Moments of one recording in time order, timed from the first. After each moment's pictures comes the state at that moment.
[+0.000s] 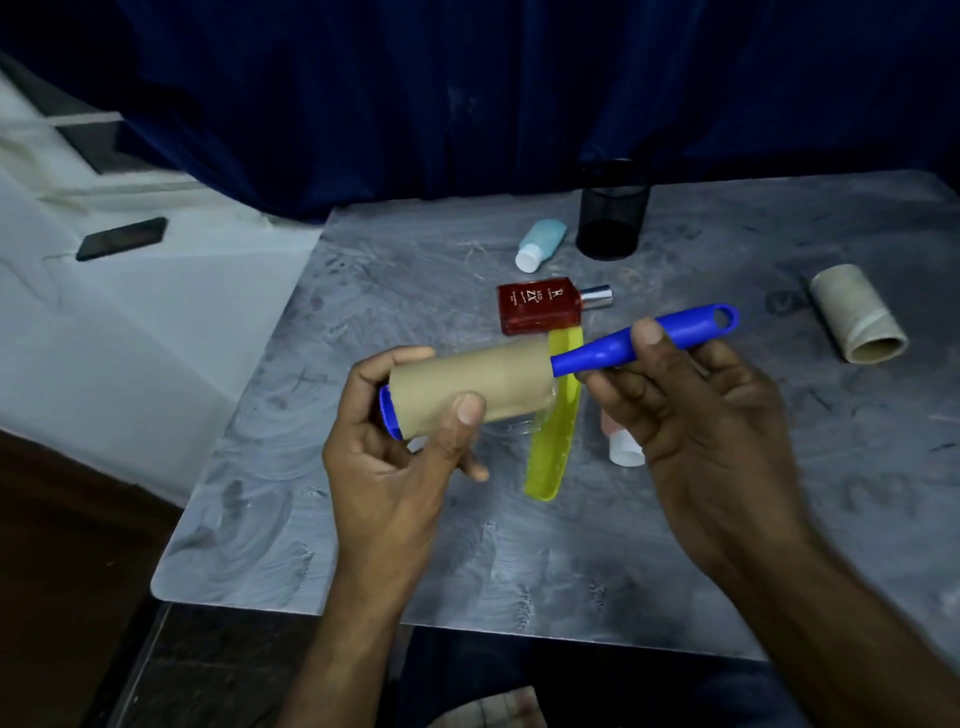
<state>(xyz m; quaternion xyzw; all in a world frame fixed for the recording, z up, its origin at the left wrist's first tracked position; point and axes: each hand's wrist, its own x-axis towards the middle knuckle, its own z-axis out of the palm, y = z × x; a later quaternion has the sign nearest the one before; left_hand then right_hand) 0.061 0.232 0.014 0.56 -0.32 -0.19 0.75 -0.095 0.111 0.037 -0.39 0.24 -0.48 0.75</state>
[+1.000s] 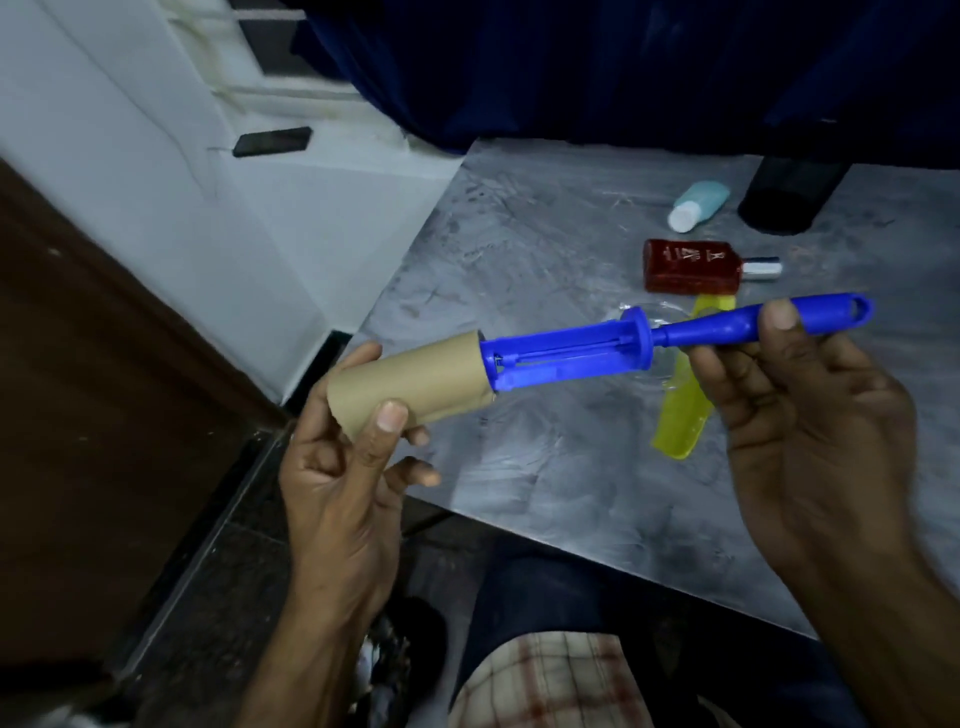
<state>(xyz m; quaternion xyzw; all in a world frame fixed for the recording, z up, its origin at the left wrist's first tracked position) 0.098 0.363 -0.006 0.51 -0.14 -0.17 0.83 -0.055 0.161 0.025 -0.38 0.24 -0.48 0.75</state>
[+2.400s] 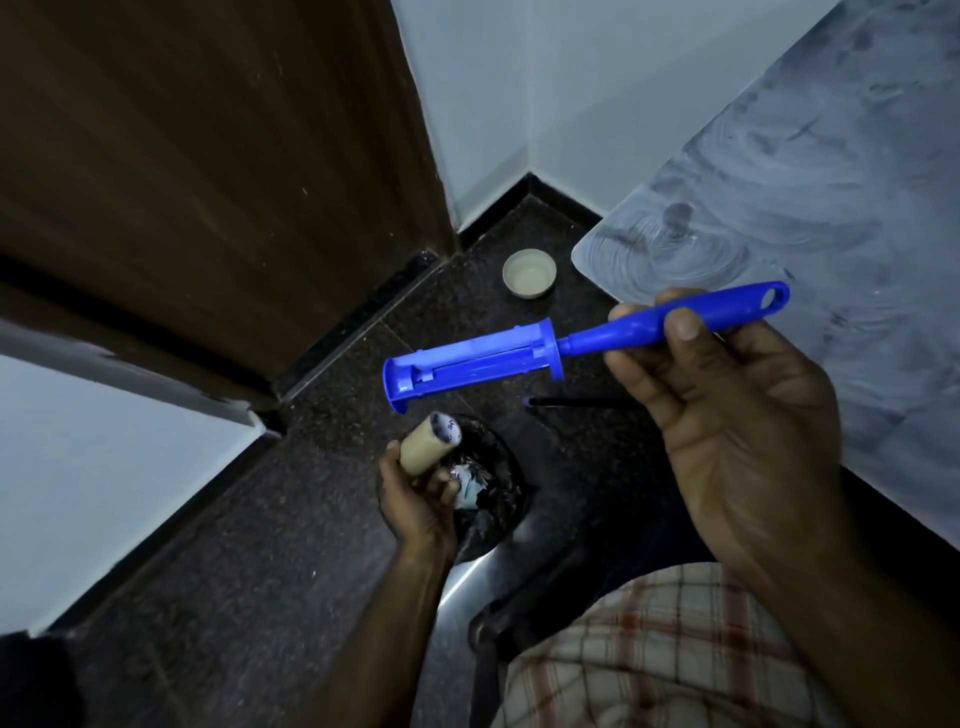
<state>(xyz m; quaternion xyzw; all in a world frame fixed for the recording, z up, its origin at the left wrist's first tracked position) 0.097 0.566 -0.244 0.43 0.44 -0.02 0.79 0.055 0.347 -0.046 -0.42 0.15 -0.14 0.89</state>
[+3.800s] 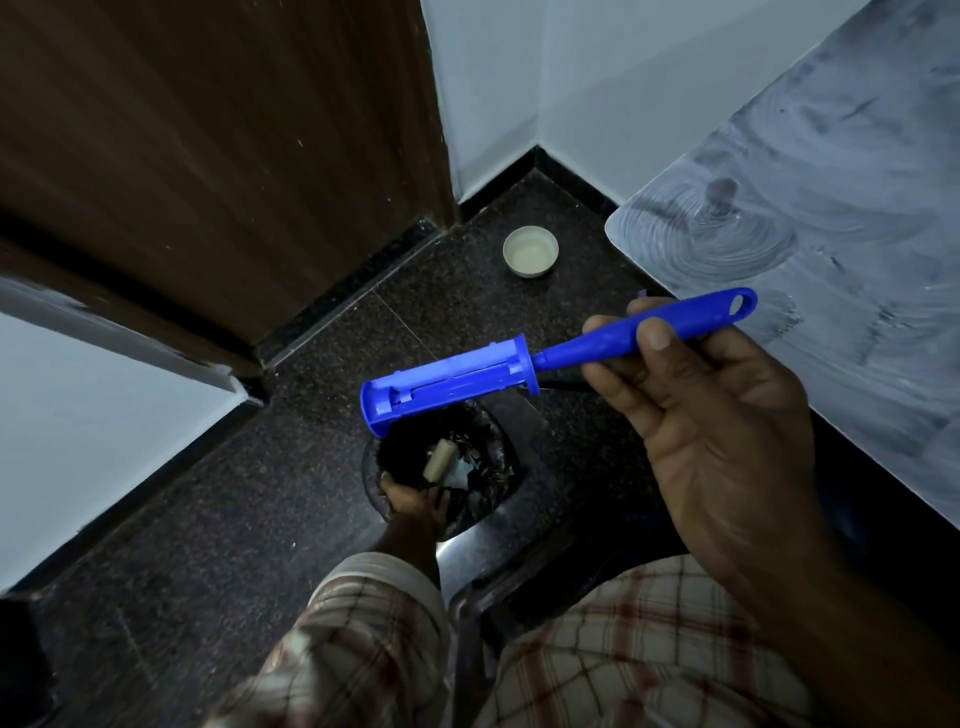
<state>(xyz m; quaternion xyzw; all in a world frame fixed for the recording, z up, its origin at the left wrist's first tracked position) 0.096 0.596 -0.356 0.33 0.60 -0.16 0.71 0.059 0.372 -0.056 -0.43 0.17 -0.08 0.88</state>
